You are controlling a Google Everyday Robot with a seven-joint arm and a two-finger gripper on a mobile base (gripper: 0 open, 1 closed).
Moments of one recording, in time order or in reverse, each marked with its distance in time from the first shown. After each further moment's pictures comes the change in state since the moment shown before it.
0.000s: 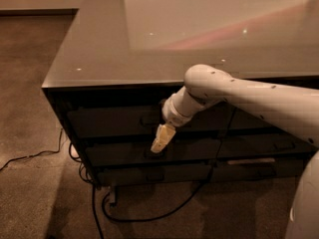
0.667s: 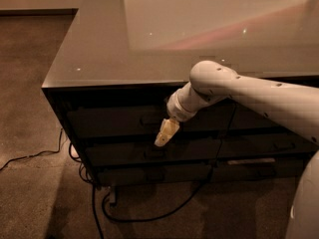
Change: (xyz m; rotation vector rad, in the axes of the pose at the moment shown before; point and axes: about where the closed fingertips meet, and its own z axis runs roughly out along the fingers) arm 0.000 -0.022 -0.011 0.046 -0.019 0.011
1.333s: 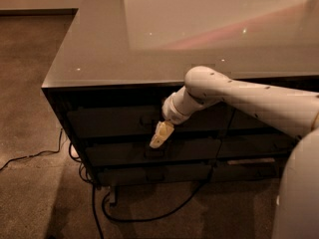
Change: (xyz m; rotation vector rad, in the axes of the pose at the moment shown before) arm -0.002 0.000 0.028 -0.024 -0.029 0.004
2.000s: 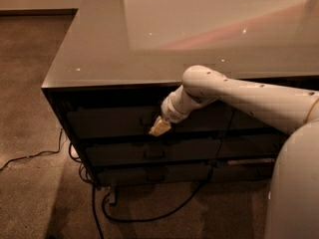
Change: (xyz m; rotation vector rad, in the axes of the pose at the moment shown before) arm 0.002 -0.007 0.009 0.000 0.019 0.005
